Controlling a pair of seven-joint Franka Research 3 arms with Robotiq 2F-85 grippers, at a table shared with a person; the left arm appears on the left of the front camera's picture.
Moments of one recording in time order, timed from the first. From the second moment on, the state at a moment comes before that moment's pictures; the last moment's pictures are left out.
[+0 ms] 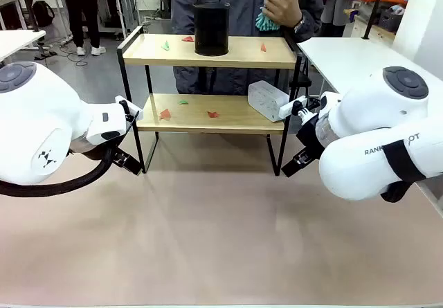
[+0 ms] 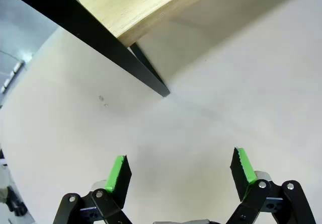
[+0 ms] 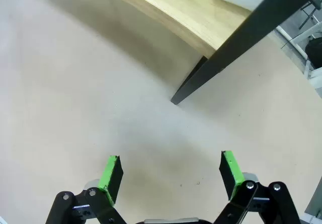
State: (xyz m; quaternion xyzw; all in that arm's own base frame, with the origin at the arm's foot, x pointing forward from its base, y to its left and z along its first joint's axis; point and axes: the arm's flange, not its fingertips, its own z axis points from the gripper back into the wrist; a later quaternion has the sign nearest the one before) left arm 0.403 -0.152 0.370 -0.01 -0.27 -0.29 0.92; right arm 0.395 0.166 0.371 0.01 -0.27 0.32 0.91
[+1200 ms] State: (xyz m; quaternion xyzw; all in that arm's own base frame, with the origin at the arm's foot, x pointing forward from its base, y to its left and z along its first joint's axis) left arm 0.399 -0.154 0.374 -0.02 -0.25 -0.30 0.92; right arm 0.391 0.164 0.370 0.02 -0.24 0.32 0.92
